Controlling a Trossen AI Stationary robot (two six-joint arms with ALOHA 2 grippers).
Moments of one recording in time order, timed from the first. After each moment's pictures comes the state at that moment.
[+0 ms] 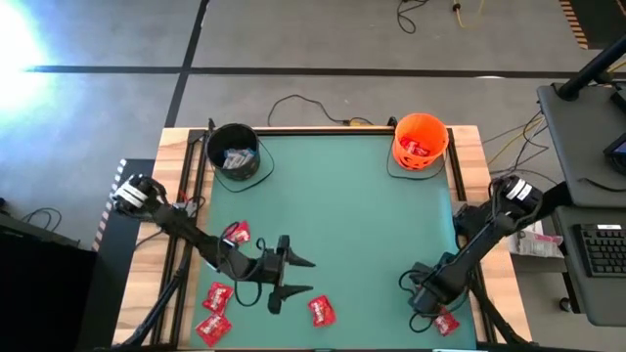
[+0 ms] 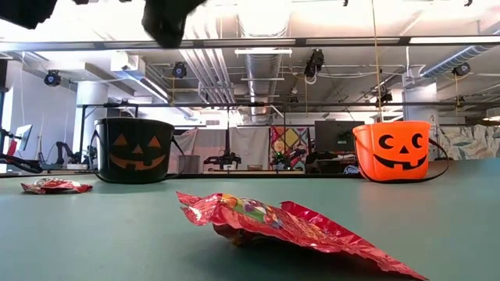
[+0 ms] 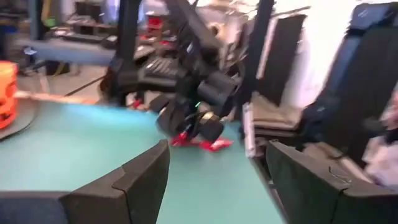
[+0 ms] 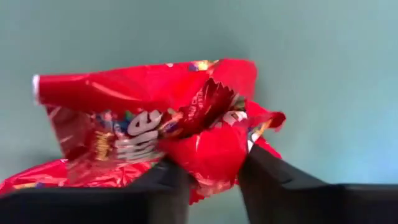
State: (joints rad) left arm -0.57 1.68 0.70 1.01 -0.47 -0.18; right arm 0.87 1.67 0.85 -0.89 -0.33 1.44
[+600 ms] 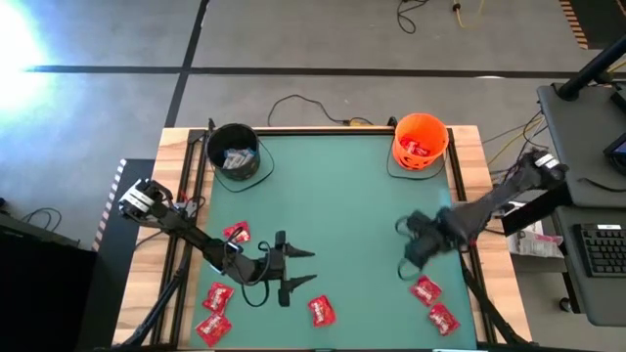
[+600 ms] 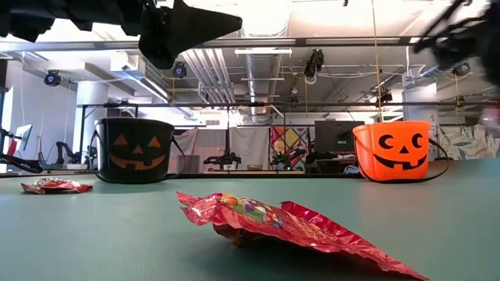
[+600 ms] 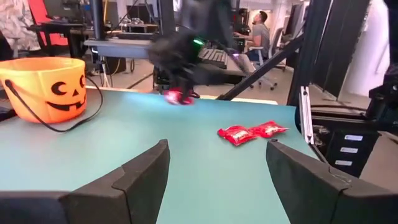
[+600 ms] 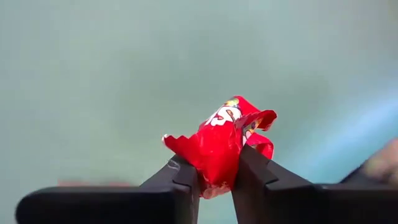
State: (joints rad) left arm -0.57 1.75 0.70 1.01 -0.67 -0.12; right arm 0.51 1.25 0.84 -1.23 0.08 1.27
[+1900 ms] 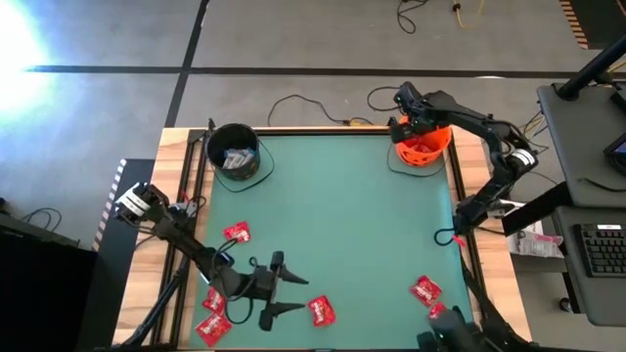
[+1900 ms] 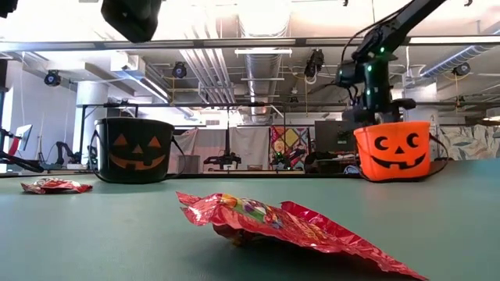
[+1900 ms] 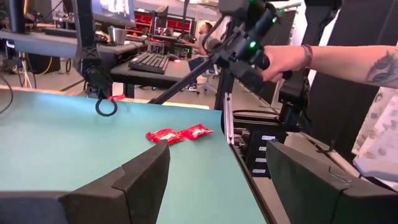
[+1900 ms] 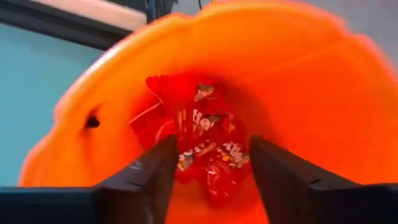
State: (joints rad) left arm -0.70 1.75 0.71 1.07 -0.57 -0.18; right arm -0.98 1.62 1.23 -0.95 0.31 0.29
